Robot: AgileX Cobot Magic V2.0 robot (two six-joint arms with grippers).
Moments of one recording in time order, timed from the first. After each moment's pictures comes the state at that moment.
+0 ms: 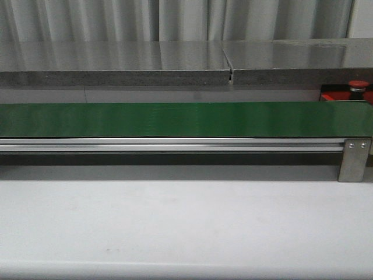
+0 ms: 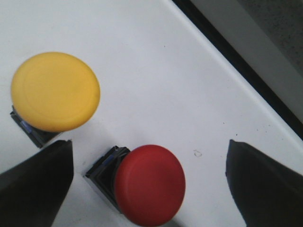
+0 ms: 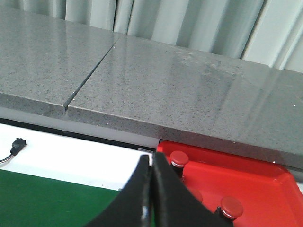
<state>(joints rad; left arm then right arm) 0.43 2.26 -1.78 -0.66 0.50 0.12 0.01 0.96 -0.73 1.73 -0.09 -1.85</state>
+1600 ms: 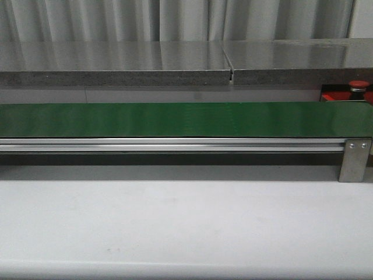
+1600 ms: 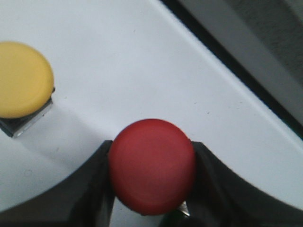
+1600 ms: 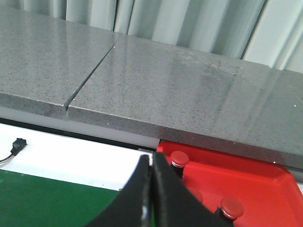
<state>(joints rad) 0.41 2.20 -1.79 -0.64 0.58 0.15 0.01 0.96 -0.73 1.73 -0.09 -1.85</state>
